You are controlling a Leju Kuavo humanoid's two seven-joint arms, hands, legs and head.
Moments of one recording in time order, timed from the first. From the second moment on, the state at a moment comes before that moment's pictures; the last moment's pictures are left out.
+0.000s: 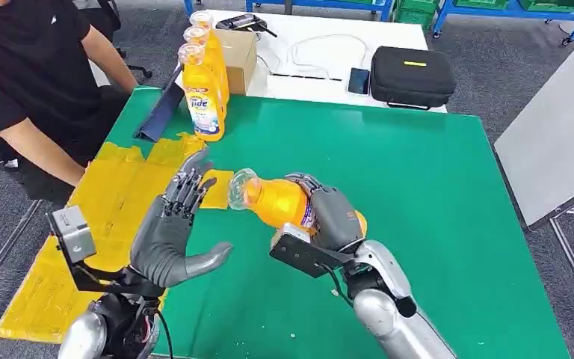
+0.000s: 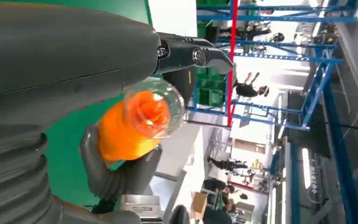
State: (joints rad) left arm -0.04 0.00 -0.48 -1.98 0.29 0.06 -0.01; right arm -0.26 -0.07 0.58 -1.65 0.64 -0.07 0.14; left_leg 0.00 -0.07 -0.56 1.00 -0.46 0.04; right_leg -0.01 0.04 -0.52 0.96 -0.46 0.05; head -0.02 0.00
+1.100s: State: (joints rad) left arm -0.14 0.00 -0.58 -1.99 0.35 0.22 0.12; right arm -0.30 -0.01 0.58 -1.70 0.08 -0.12 0.10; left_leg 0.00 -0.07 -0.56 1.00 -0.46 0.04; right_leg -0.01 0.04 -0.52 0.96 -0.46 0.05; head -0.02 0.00
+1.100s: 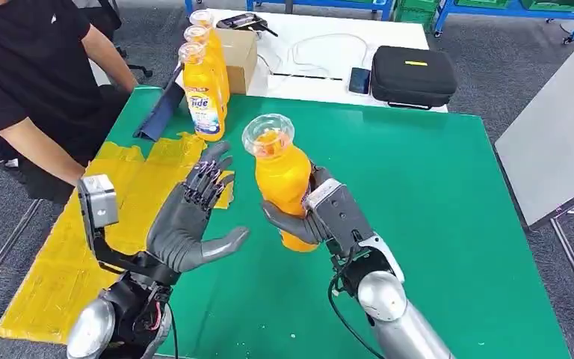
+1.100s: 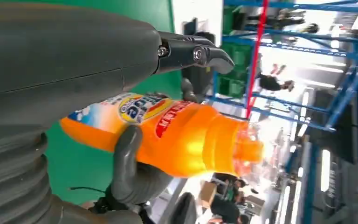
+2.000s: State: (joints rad) left arm -0.19 0.00 -0.63 -1.99 0.26 0.30 0.06; right arm -0.46 -0.03 0.78 -1.55 0.19 -0.12 0.13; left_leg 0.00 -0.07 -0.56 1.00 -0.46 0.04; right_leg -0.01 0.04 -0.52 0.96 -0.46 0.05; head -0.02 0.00
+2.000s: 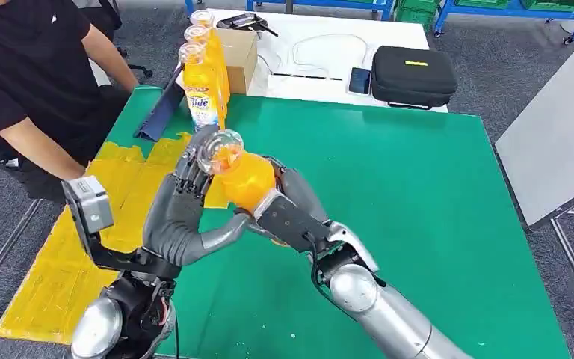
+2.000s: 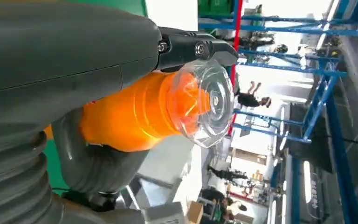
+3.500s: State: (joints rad) left arm -0.33 0.05 -0.73 -1.91 0.42 0.45 -0.01; right arm -0.59 -0.05 0.95 -1.38 0.27 -0.31 -0.06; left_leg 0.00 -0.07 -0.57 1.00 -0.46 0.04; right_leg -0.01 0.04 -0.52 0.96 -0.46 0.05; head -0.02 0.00
